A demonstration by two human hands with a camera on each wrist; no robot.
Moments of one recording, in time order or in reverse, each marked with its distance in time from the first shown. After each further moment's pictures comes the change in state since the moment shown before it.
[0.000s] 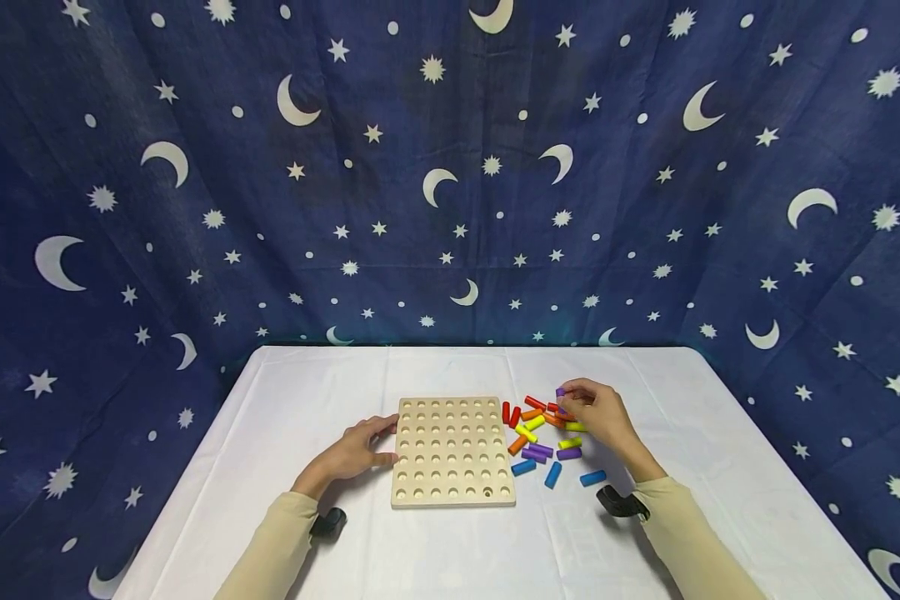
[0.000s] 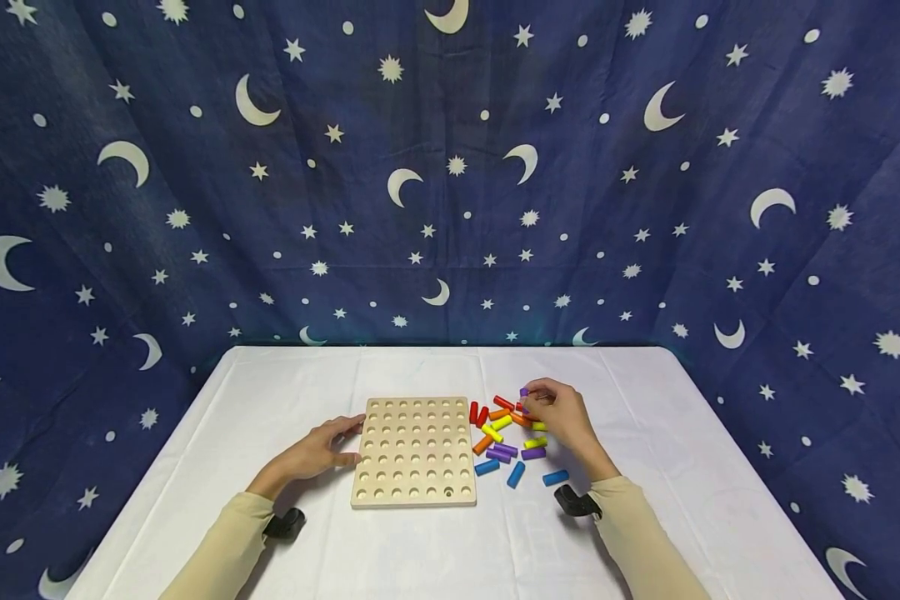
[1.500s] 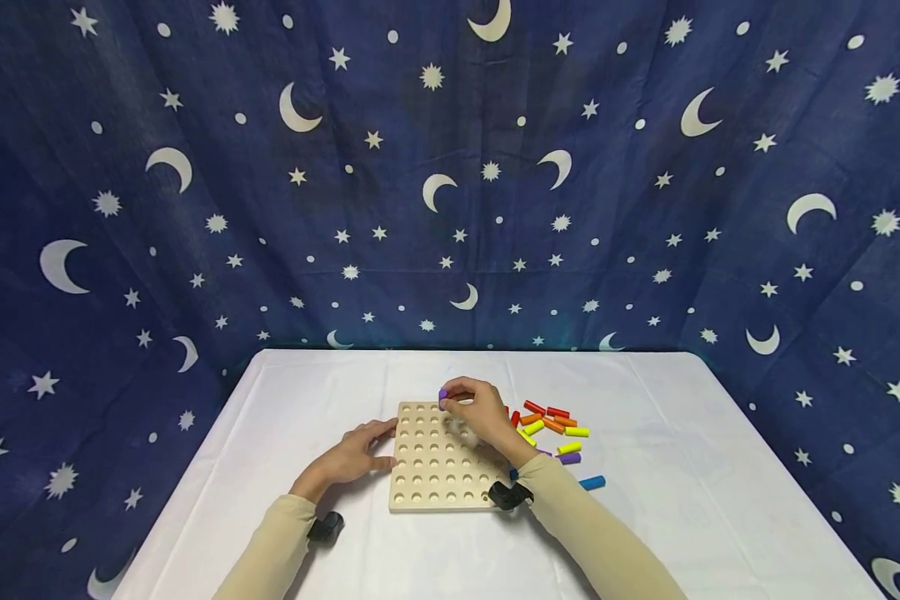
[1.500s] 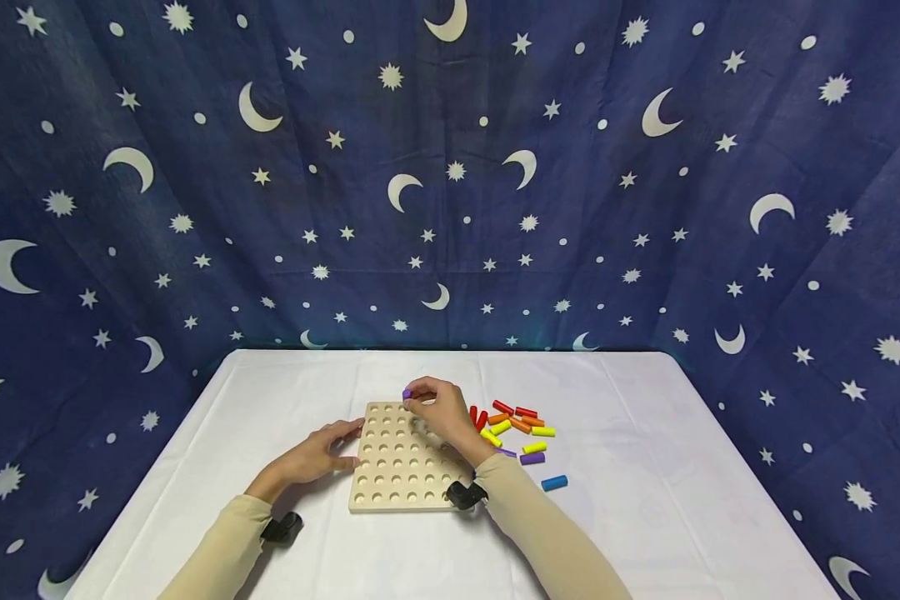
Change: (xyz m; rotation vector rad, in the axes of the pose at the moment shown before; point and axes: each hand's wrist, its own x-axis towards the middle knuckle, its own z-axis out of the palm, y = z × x) left_hand 0.000 0.003 0.001 0.019 -0.012 -0.033; right_hand 0.018 -0.101 0.134 0.314 -0.146 -0.221
